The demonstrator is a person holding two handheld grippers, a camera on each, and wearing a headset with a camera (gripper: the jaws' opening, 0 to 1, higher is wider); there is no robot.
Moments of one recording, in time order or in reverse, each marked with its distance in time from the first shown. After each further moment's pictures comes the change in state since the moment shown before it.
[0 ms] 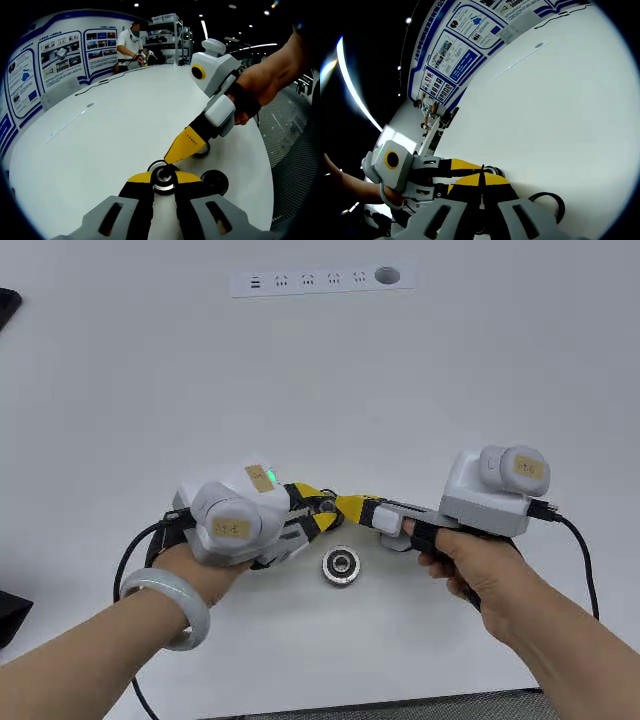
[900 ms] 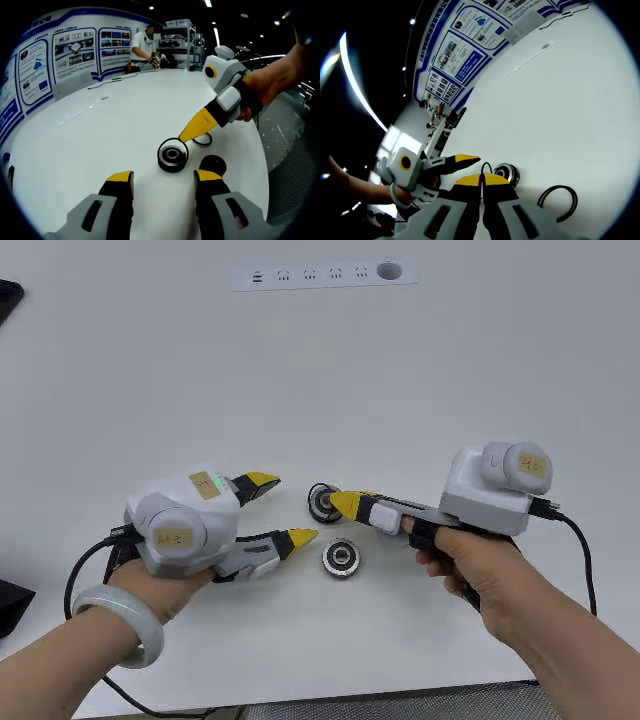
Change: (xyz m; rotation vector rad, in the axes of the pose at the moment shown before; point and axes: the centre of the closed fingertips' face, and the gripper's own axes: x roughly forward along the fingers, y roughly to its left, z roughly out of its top) left arm -0.032 0.011 -0.023 -0.094 -0.029 0.056; right arm -0.005 0.023 -0.003 -0.002 -0.008 0.052
